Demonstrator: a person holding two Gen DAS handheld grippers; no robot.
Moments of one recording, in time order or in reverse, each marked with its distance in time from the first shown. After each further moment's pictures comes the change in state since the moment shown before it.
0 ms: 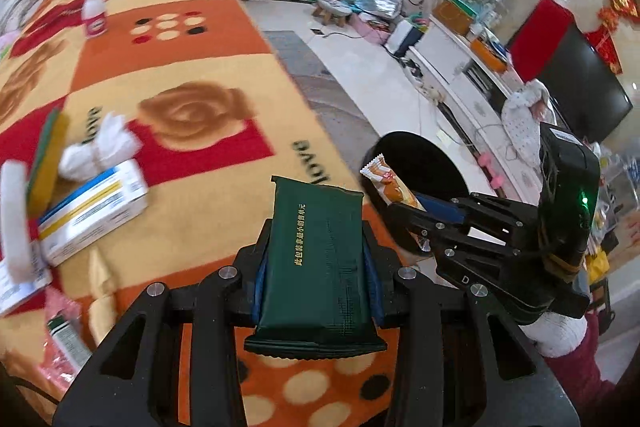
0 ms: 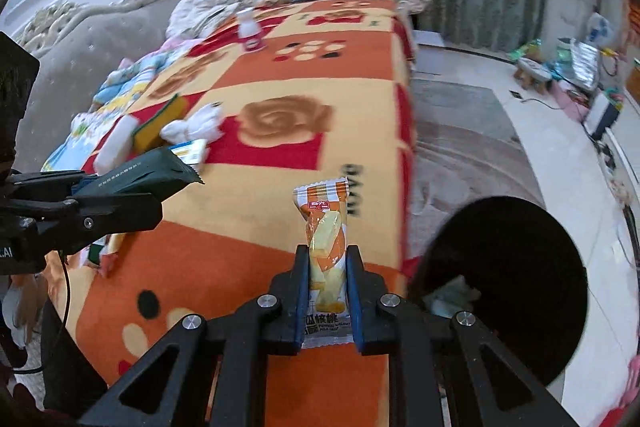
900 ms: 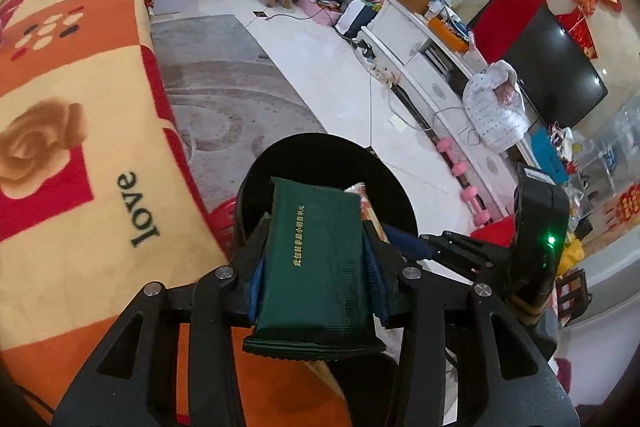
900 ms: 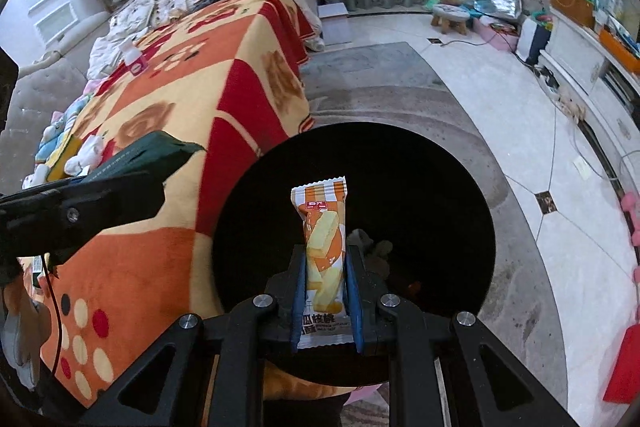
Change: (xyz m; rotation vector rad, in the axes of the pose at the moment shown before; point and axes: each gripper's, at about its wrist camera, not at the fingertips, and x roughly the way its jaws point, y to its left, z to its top) left arm 0.108 -0.092 0.040 0.030 0.059 -0.158; right arm -0.006 -0.134 -0.043 0.257 0.044 -0.136
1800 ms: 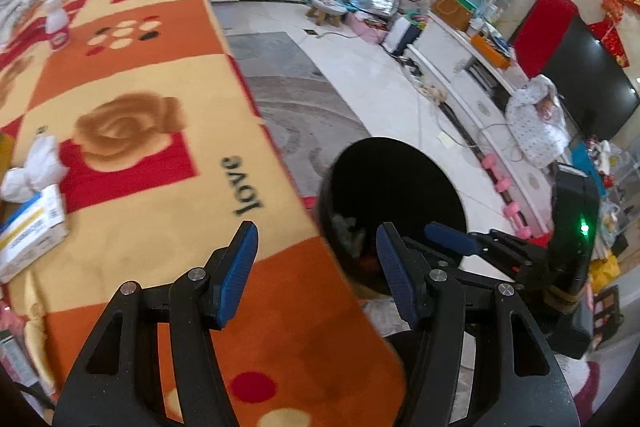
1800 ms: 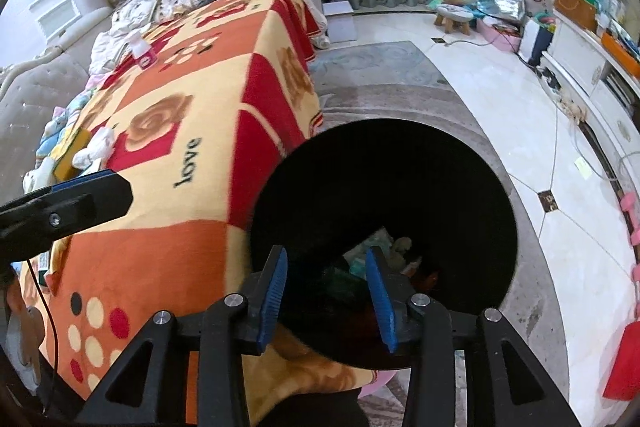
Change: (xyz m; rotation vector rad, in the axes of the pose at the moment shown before) left arm -0.056 0.030 -0.033 -0.029 -0.078 0.207; right arm -0.006 0.039 -0.005 -0.024 0.007 0.003
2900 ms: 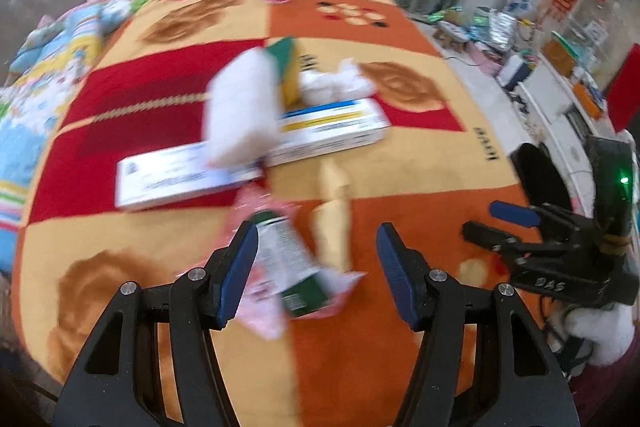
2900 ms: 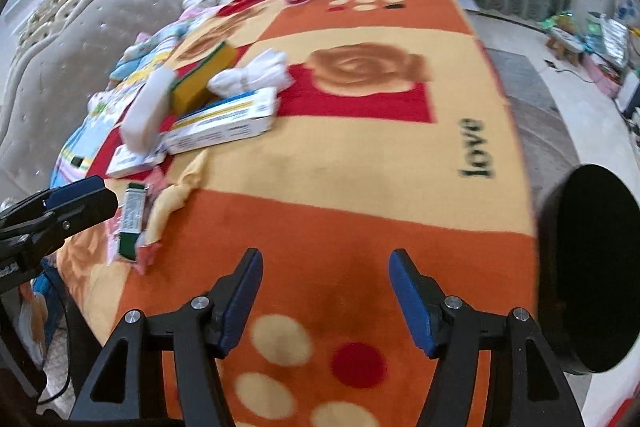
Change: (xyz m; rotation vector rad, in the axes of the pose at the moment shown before) left arm -0.128 0.192 -0.103 -0.233 -0.032 0.328; right arm 0.036 0.195 -0.009 -0.247 0.104 0.235
